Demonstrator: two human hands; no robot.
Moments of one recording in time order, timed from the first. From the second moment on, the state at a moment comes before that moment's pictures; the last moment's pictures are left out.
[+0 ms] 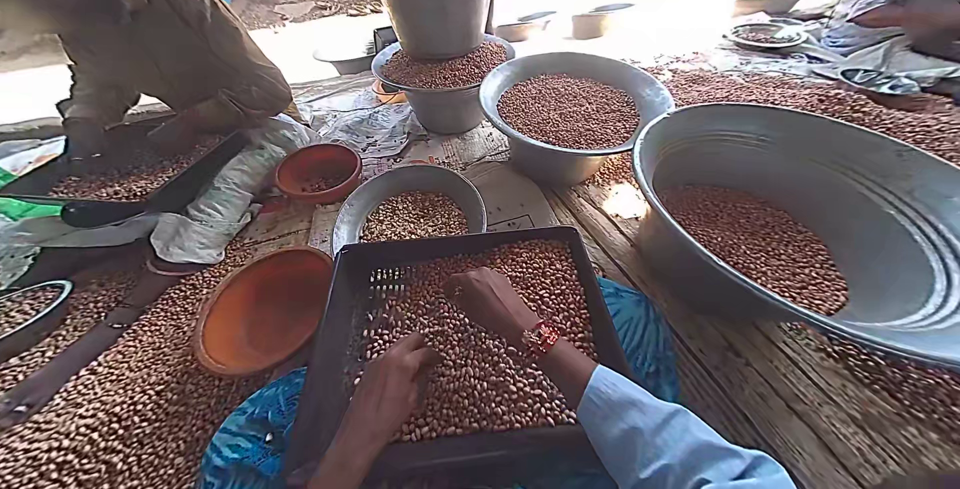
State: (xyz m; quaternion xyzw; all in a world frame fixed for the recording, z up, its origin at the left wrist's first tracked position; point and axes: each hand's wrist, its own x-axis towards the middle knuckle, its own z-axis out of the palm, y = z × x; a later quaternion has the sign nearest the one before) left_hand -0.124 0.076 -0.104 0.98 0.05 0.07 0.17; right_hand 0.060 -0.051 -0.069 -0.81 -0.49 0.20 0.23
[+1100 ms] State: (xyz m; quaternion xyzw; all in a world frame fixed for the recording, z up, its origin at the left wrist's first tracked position) left_hand -0.160 0.081 -0.075 0.93 -0.03 -0.04 0.37; right_hand 0.021 -0.132 -0.047 -0.80 -0.50 0.24 0.23
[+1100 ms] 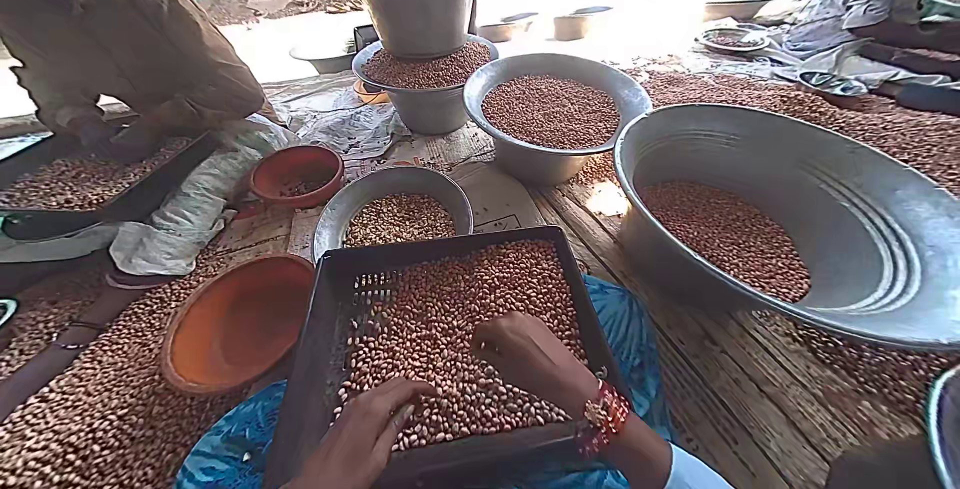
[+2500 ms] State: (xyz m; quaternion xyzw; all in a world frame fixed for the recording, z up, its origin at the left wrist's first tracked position) left_hand -0.060 0.071 -0.083 0.83 0.16 0.02 0.54; right_hand 0.051 -0.117 -0.087 -0.84 -0.47 0.17 0.21
